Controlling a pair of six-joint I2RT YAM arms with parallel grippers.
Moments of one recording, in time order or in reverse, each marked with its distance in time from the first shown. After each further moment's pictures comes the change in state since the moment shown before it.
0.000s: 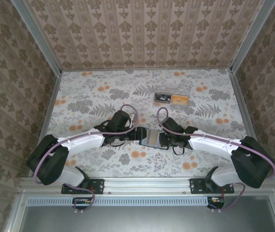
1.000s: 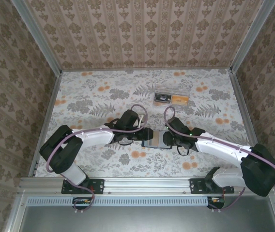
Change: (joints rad) left arm -0.053 0.164 0.079 0.090 0.078 -0.029; right arm -0.048 -0.120 -0.035 -0.043 0.046 0.018
